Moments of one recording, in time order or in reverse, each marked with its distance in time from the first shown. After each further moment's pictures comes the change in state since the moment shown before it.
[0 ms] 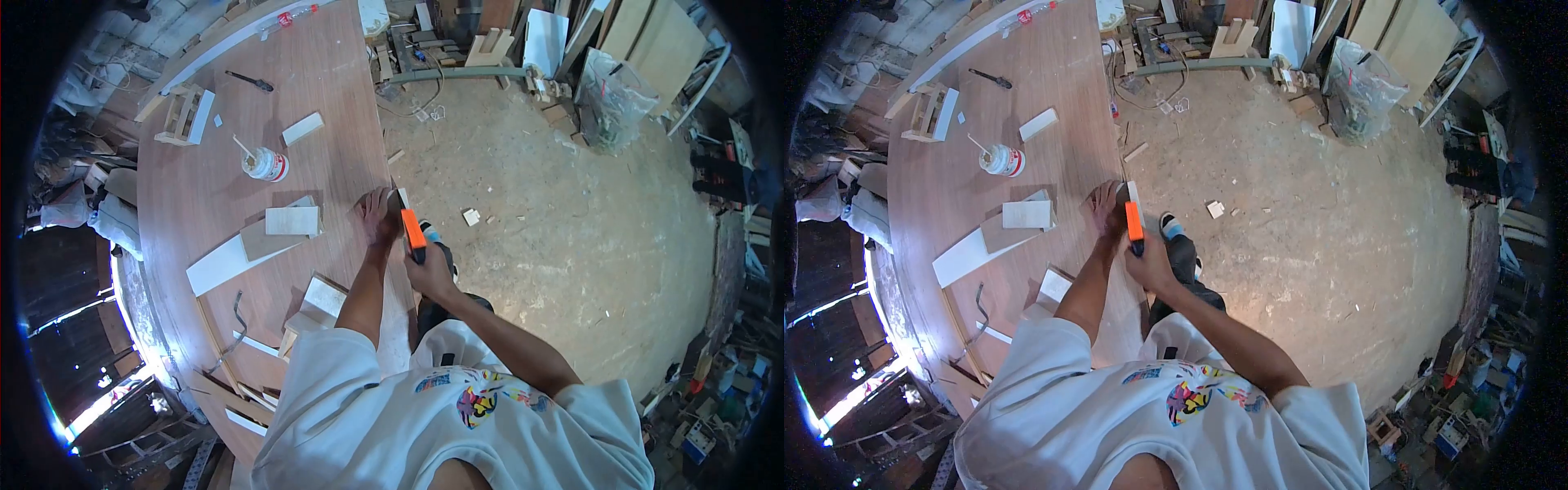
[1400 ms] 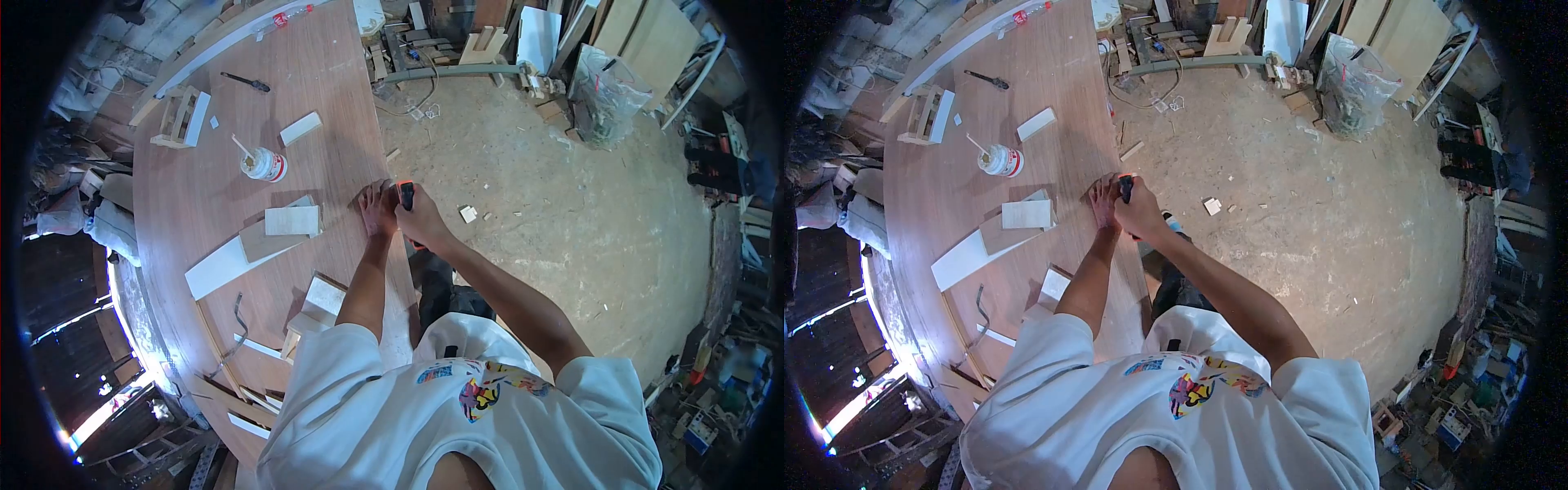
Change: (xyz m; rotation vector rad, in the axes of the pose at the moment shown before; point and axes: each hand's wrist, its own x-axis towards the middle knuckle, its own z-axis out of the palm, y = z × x) left_hand -0.003 -0.012 0.013 0.205 -0.073 0.041; right_hand 0.077 -0.051 -0.007 -0.028 -0.092 0.281
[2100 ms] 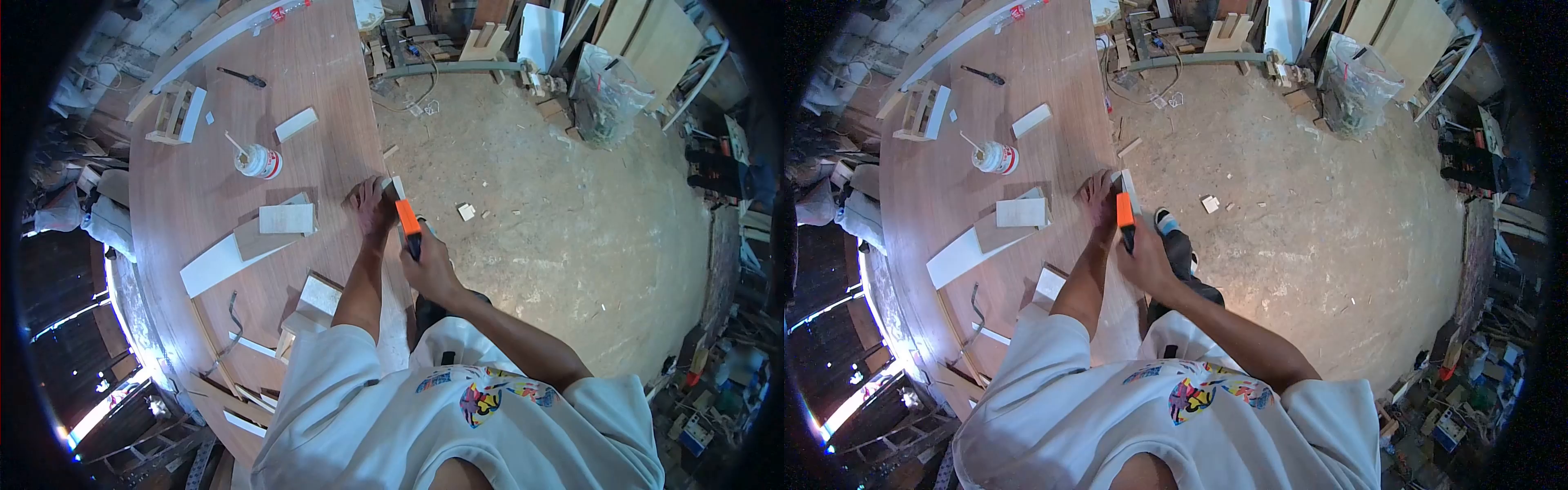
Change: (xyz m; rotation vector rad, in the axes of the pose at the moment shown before) left_hand 0.003 0.009 -0.016 -0.131 0.039 -0.123; right_hand -0.073 0.033 0.002 -0.058 0.097 -0.355
